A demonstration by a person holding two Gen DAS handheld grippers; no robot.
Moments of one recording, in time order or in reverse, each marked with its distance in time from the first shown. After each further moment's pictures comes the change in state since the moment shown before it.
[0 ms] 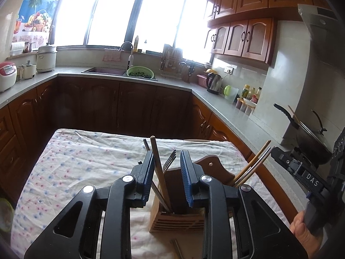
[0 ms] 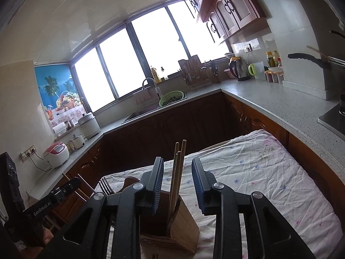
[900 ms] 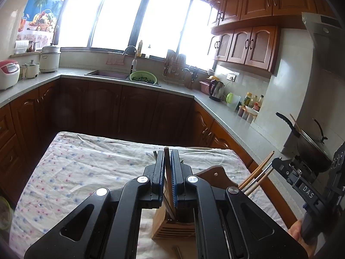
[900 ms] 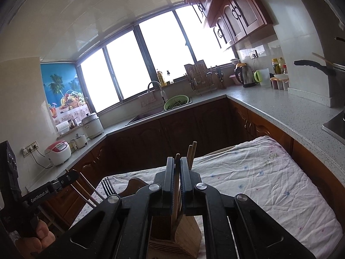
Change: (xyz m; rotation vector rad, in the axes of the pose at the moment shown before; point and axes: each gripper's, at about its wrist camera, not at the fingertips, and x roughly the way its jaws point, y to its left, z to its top) left arm 0.001 0.012 0.008 -0.032 -0.036 0.009; right arm 0.003 0.009 -0.001 -0.039 -0.033 0.024
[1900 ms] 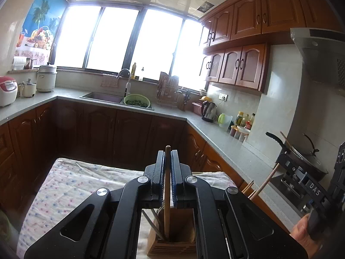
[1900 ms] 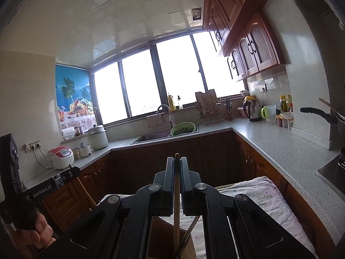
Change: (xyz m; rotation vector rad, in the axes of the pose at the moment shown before) left arm -0.034 -0.005 0.037 0.014 -0.132 -0.036; right arm -0.036 0.028 0.041 -0.122 -0.150 0.024
